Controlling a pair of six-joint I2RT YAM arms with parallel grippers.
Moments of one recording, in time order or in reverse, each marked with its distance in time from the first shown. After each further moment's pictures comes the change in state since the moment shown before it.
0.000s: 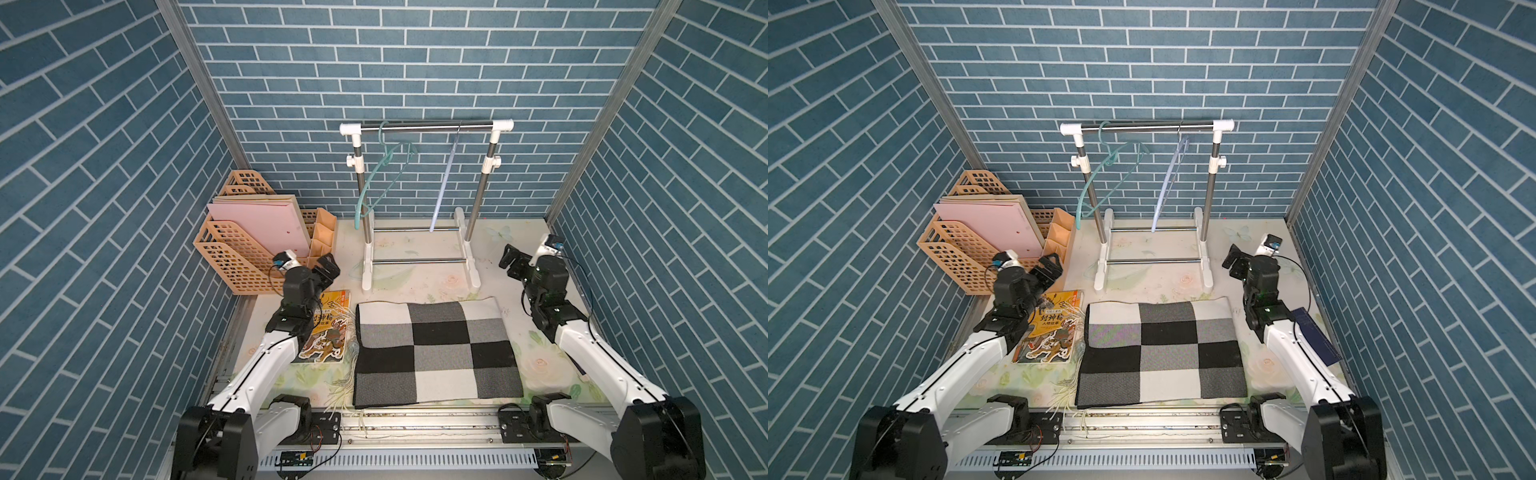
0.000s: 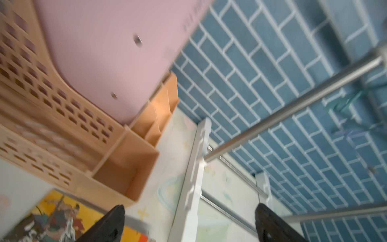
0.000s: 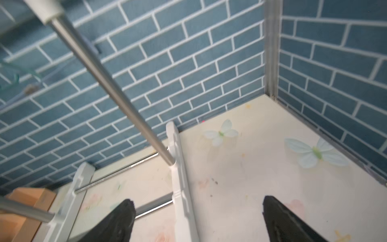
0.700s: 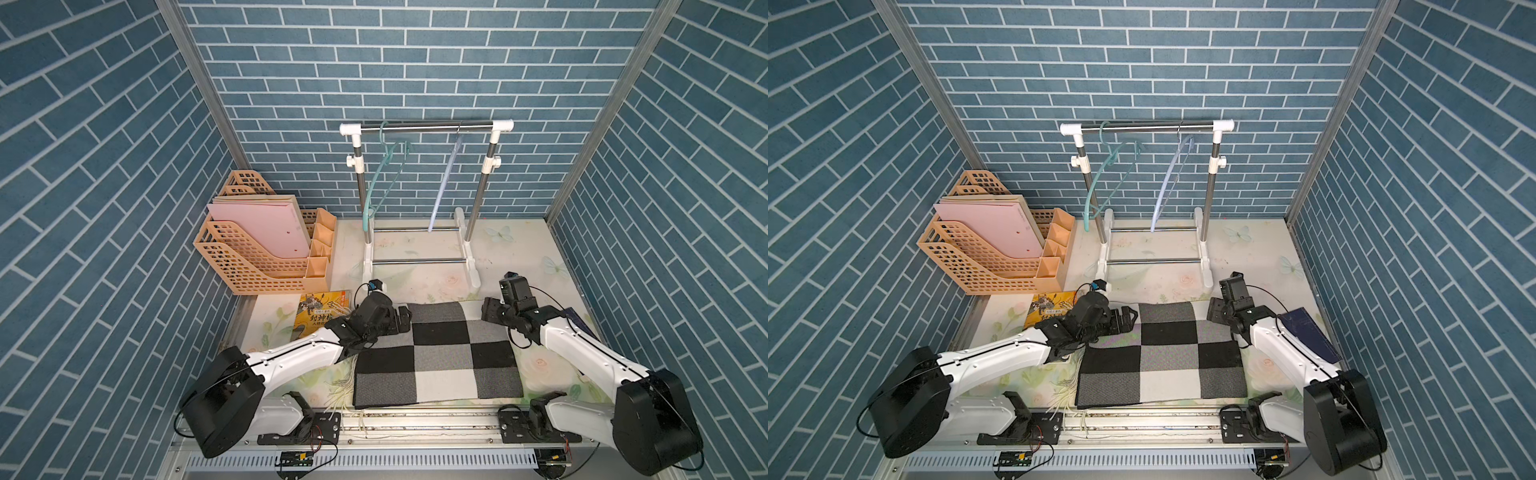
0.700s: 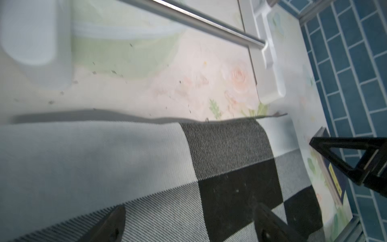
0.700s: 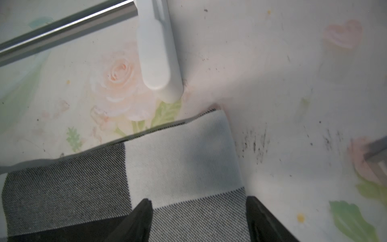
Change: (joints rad) left arm -0.616 0.218 0.024 -0.203 0.061 -0.005; right arm 0.120 0.035 -0.110 -0.531 -0.137 0.064
